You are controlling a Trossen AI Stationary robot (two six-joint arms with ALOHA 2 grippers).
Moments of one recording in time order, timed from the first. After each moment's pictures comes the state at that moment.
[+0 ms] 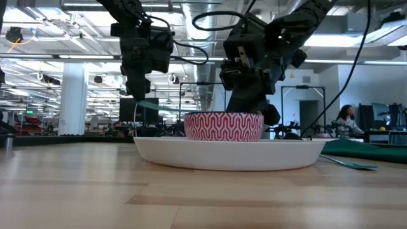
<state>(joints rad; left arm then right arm) 0.52 1.60 1.19 -0.98 0.41 0.20 -0.10 1.76 0.97 -0.12 -0.48 0.62</state>
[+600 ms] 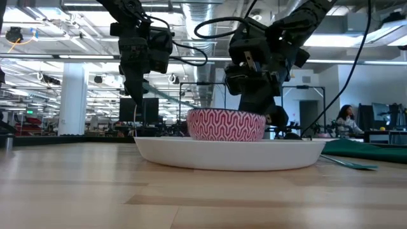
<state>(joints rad) 0.52 1.60 1.19 -1.01 0.41 0.20 -0.12 1.75 0.97 -0.22 -0.50 0.60</state>
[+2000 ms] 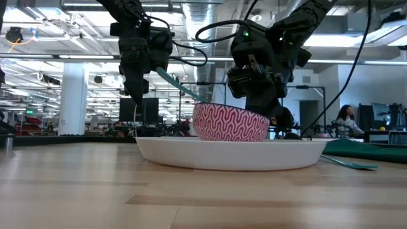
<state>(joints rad) 0.52 1.60 1.19 -1.00 0.40 0.19 -0.11 1.75 0.97 -0.28 -0.50 0.59</state>
